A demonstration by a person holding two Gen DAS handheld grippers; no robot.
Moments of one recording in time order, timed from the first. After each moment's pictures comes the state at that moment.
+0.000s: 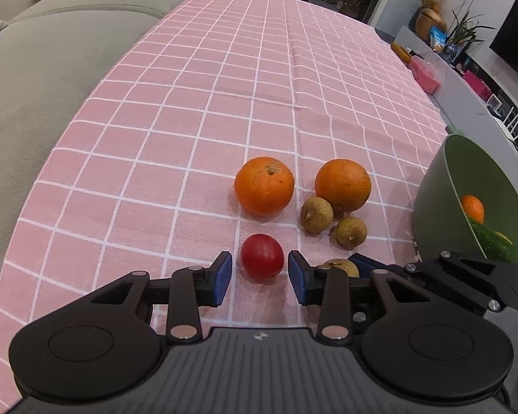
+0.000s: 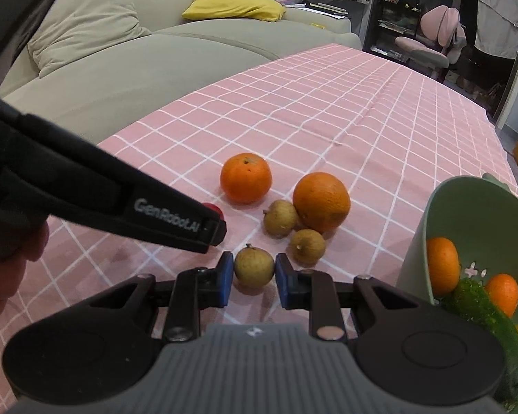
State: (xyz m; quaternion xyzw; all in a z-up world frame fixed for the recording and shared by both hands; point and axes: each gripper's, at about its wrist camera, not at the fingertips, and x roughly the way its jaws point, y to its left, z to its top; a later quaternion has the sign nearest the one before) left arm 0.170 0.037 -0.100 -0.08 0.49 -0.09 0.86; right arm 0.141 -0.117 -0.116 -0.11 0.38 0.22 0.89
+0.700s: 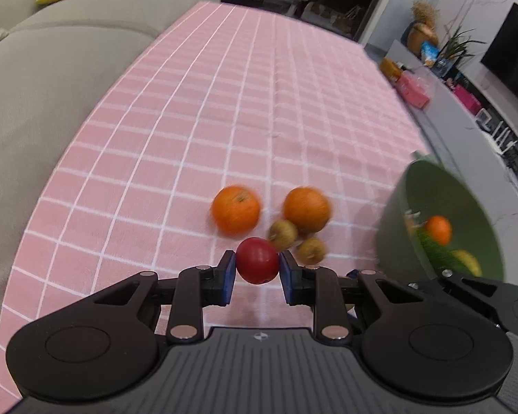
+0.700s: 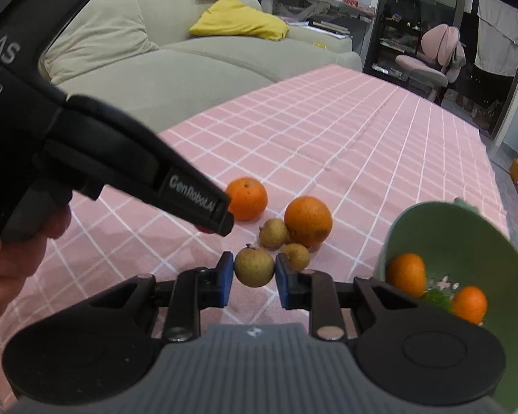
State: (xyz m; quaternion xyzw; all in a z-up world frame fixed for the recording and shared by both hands) left arm 0.156 0.030 -0.053 -0.10 0.46 -0.11 0.87; right arm 0.116 -0.131 -0.079 -0.11 0.35 0.23 0.90
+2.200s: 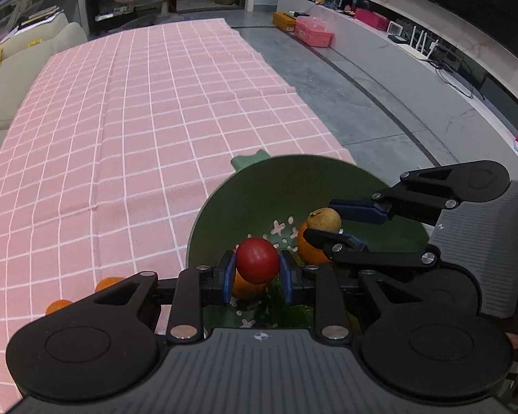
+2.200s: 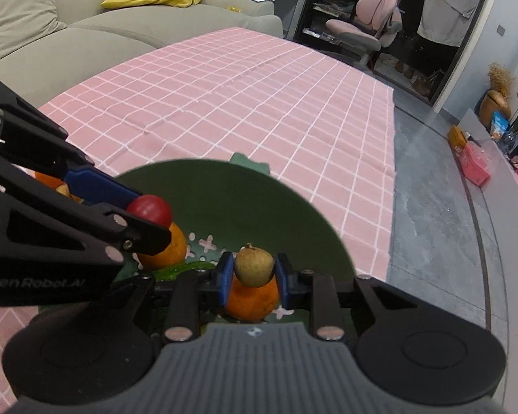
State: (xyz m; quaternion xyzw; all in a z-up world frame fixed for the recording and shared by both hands) left arm 0.198 -0.135 -0.040 0.07 0.46 -0.25 0.85; right arm 0.190 -0.273 -0.077 -0.15 0.40 0.11 0.90
